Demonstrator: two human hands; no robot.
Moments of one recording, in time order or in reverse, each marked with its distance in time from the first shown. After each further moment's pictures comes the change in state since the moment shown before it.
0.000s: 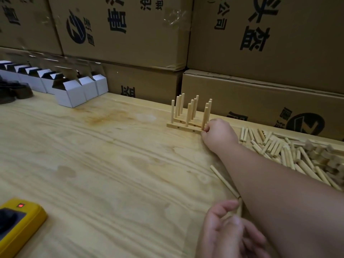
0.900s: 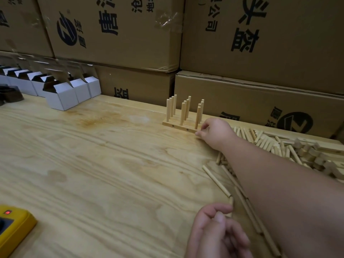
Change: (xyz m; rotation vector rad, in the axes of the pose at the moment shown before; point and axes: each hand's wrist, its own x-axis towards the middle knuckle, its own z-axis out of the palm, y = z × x) left_hand 0.000 -0.013 0.005 -0.152 -0.007 -0.033; right_hand 0.011 0.022 -0.013 0.119 -0.105 -0.038
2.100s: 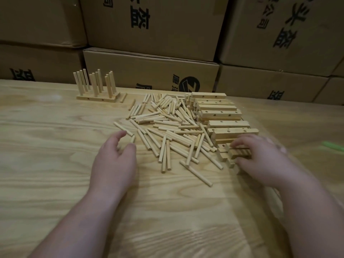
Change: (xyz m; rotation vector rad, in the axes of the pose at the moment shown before) left_hand -0.025 -0.013 0.007 1.194 0.207 0.425; right_hand -0.384 0.143 -0.172 -0.232 0.006 0.447
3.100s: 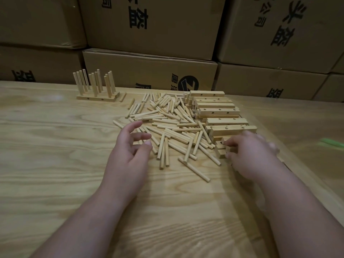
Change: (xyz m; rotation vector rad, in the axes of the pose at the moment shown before) left_hand -0.018 0.009 0.014 -0.414 -0.201 0.208; right_hand 0.010 -0.018 0.017 -0.097 0.104 0.091
